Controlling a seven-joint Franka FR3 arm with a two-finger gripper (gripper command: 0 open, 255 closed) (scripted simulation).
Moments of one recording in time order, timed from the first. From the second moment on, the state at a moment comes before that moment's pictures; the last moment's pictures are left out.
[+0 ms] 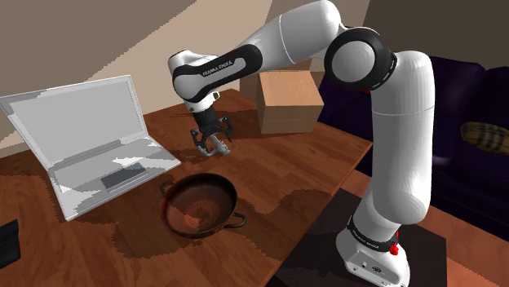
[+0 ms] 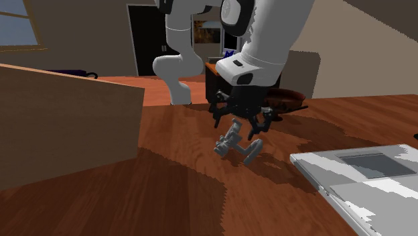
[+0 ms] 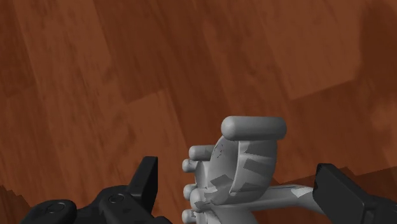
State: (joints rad) arm 0.07 0.37 0.16 -1.65 -0.13 1.68 0.76
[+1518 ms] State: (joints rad) arm 0.07 0.34 0.16 -1.56 -0.12 1.54 0.75
